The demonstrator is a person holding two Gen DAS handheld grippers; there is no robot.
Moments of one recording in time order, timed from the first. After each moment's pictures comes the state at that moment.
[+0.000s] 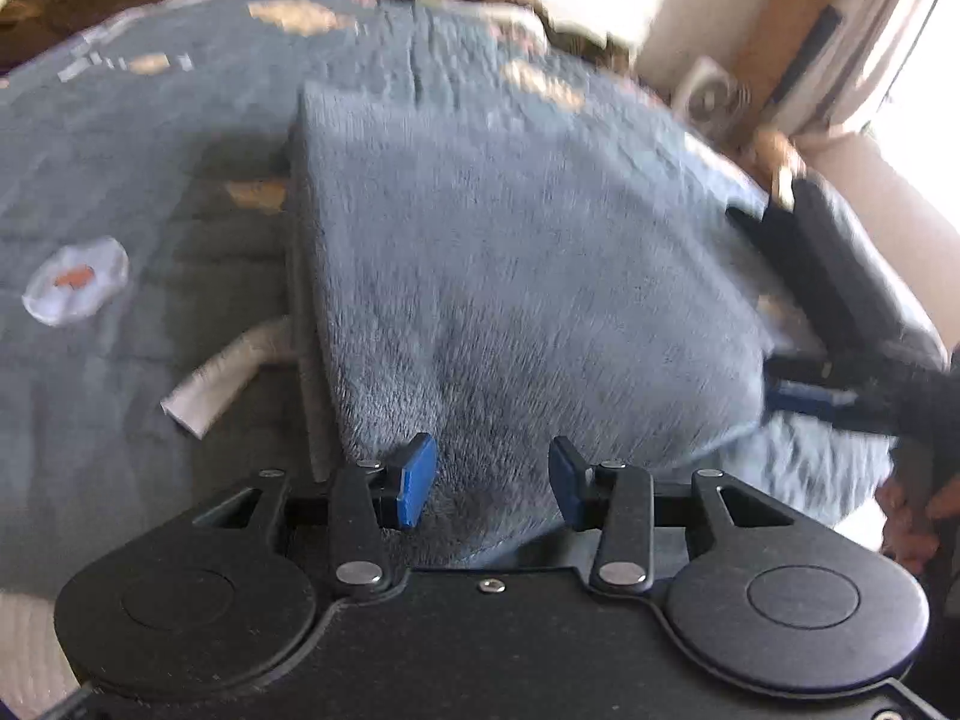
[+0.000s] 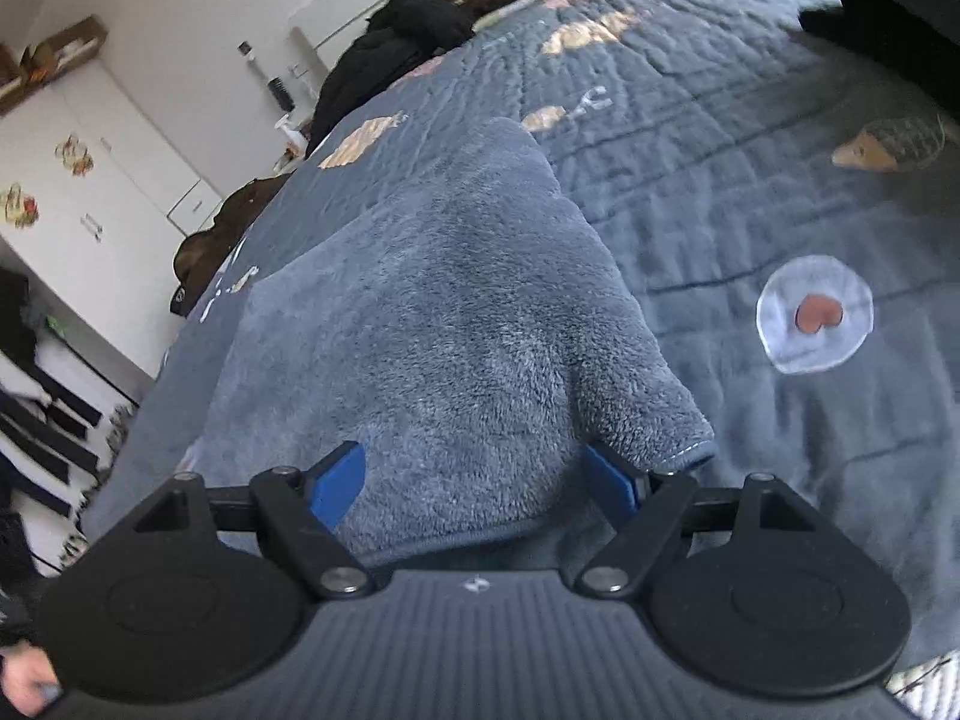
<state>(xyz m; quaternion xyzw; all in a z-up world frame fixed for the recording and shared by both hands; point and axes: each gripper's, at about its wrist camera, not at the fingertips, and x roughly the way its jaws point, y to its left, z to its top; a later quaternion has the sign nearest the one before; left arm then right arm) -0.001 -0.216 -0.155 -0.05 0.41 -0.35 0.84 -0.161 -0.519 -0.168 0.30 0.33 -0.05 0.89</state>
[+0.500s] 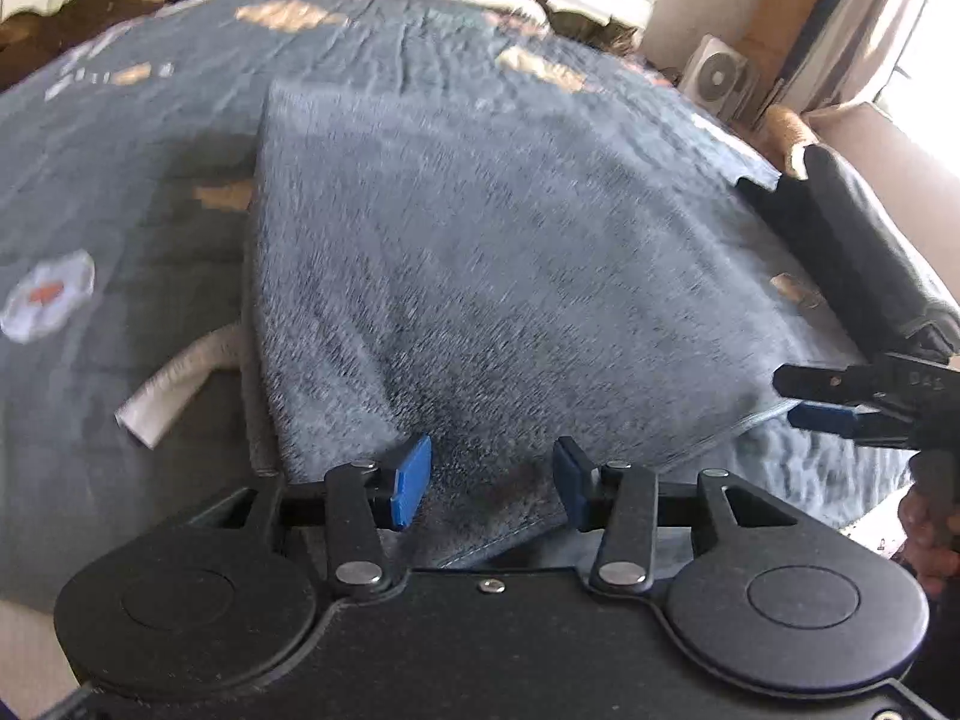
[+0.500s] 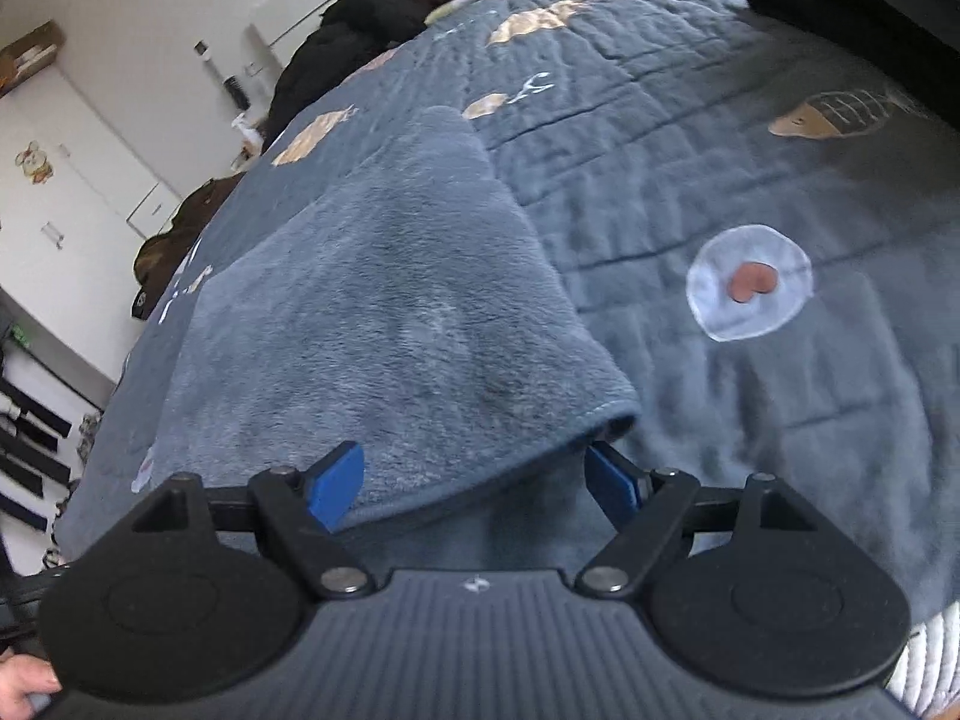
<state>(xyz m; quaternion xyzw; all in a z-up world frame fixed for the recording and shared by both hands) -0.008 -0.250 -0.161 0.00 0.42 -0.34 0.84 -0.175 -0.536 -0.182 0.32 0.35 -0.09 0.87</state>
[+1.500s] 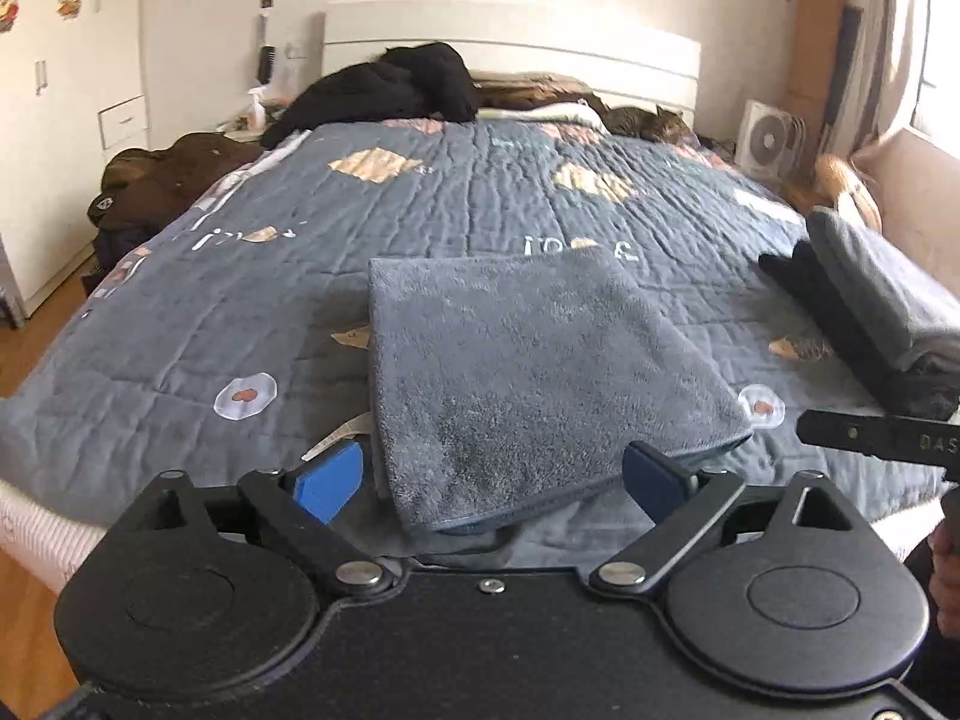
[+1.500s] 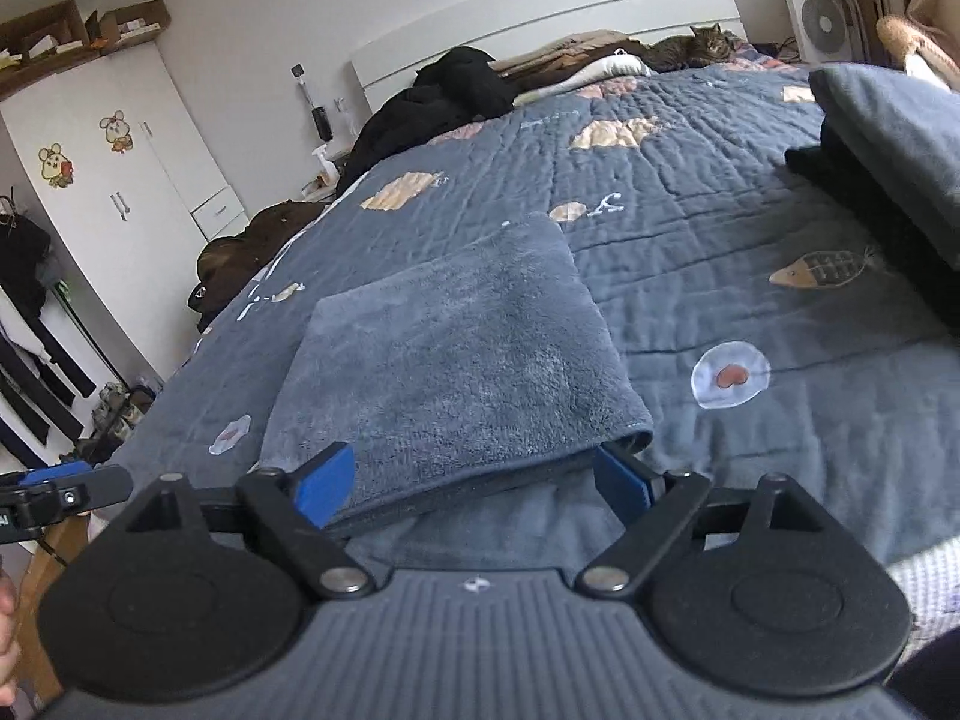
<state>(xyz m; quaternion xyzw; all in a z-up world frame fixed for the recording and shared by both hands) -0.138 -0.238 -0.038 0.04 0.33 -0.23 0.92 -0.259 -0.484 -0.081 0.22 0.29 -0.06 0.93</state>
